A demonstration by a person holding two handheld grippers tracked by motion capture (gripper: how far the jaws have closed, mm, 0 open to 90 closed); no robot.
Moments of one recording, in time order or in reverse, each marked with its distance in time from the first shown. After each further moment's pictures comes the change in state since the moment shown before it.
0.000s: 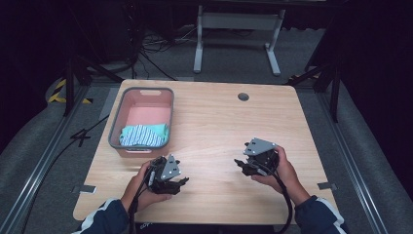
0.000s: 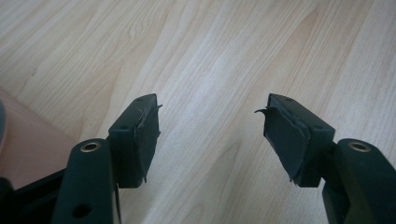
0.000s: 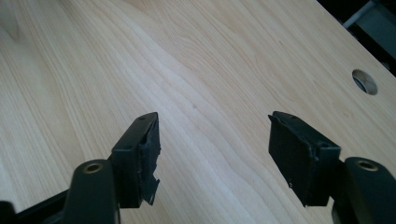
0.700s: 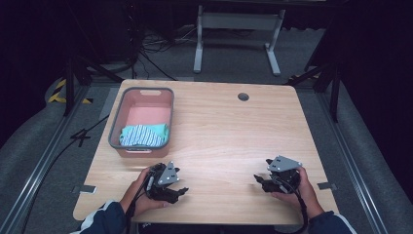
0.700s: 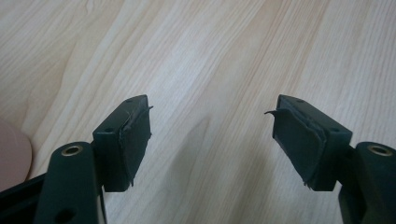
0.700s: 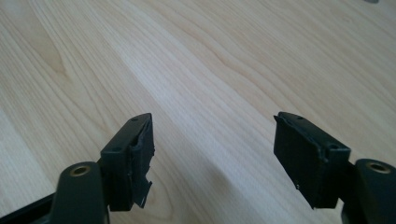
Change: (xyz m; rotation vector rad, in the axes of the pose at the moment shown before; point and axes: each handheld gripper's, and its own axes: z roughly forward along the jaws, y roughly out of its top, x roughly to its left) left arm -0.005 -0.023 0.010 0.009 -0.090 -0.002; right arm -0.003 -0.086 -0.015 0.015 -0.013 0.145
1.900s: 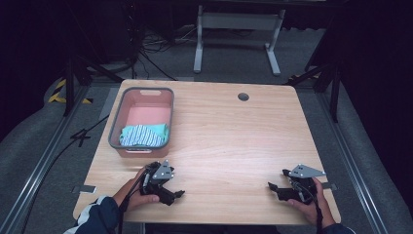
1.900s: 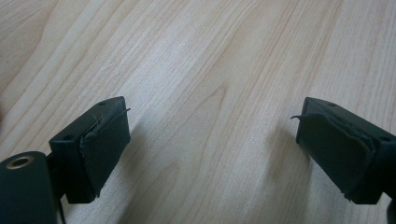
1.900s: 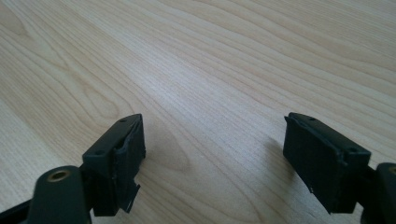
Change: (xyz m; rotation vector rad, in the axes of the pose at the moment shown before) left arm 0.017 -0.021 0.013 -0.020 -0.085 -0.104; right arm -0.020 -0.061 -0.012 -0.022 0.027 0.252
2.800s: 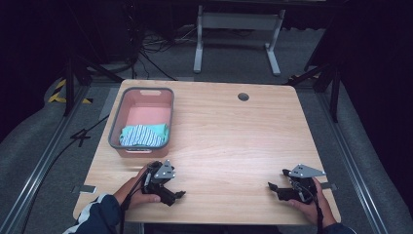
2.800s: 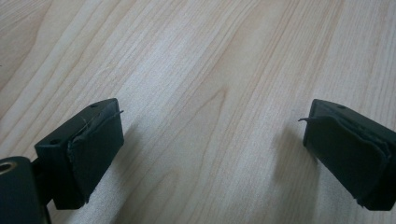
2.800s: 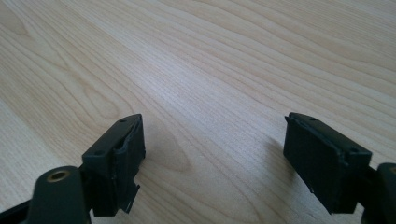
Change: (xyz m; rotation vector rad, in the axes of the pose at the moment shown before) left arm 0.001 0.003 0.003 0.016 -0.005 0.009; right arm -0.001 0.000 0.000 0.001 0.003 -0.001
